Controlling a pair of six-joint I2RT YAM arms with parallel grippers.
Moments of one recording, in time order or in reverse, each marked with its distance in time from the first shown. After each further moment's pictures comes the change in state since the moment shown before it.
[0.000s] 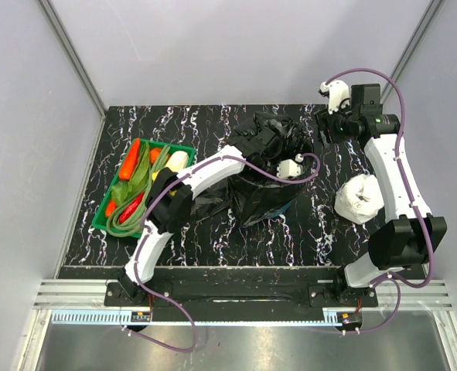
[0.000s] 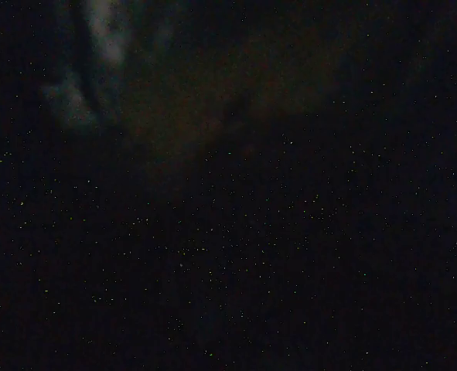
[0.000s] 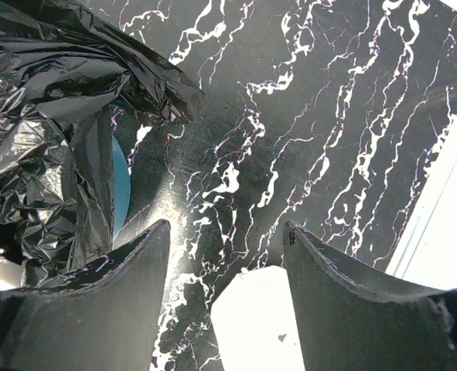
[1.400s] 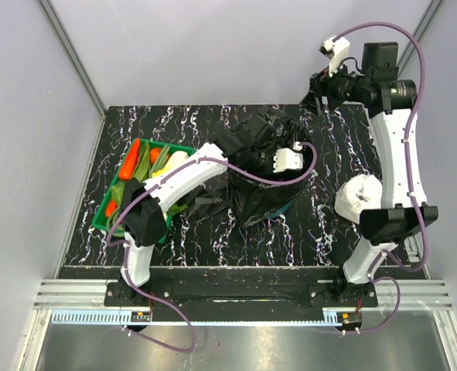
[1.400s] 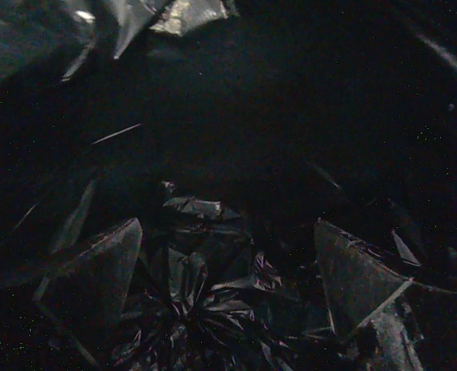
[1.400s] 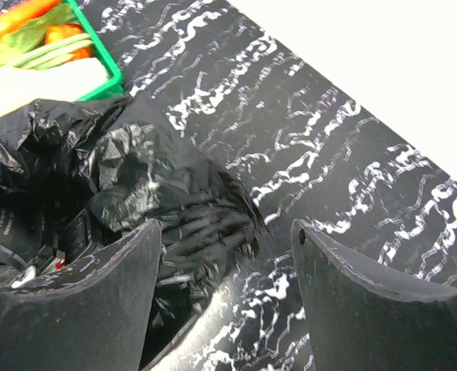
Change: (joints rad) left arm -0.033 -0.246 -0.070 0.004 -0.074 -0.013; right arm 0.009 0.188 0.571 -0.194 -0.396 0.002
